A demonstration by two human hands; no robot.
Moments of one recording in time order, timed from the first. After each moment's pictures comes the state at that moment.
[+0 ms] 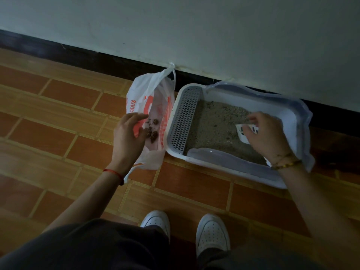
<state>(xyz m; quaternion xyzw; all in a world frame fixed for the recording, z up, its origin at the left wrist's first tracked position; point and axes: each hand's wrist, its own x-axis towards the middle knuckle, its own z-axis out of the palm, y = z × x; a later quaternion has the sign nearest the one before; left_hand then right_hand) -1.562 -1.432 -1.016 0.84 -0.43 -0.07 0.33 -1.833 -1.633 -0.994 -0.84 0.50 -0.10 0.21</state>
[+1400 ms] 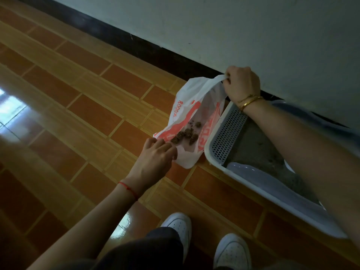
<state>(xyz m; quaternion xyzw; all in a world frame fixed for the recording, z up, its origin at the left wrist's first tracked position) -1.555 -1.348 -1.033 0.81 -0.58 0.00 0.09 -1.582 -1.660 -0.985 -0.94 0.28 -0.14 0.11</state>
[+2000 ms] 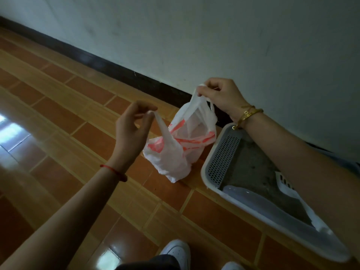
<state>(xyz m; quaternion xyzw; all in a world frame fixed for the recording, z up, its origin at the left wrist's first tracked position) -1.484 -1.388 -0.931 0.76 -0.40 0.02 0.51 -1.575 -1.622 -0.897 -0.82 0.23 -0.20 0.49</state>
